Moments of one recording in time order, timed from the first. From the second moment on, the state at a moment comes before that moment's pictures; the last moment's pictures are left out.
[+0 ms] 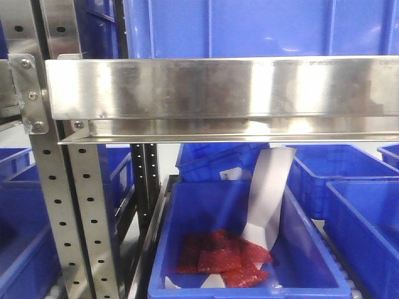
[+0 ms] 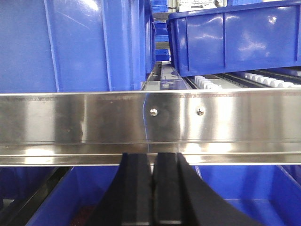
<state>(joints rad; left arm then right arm) -0.02 -0.01 0.03 -0.13 0.05 0.16 0.03 -0.01 0.03 0.05 0.03 0.06</state>
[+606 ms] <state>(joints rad) -0.02 -0.01 0.03 -0.13 0.05 0.16 0.03 -0.01 0.03 0.05 0.03 0.06</state>
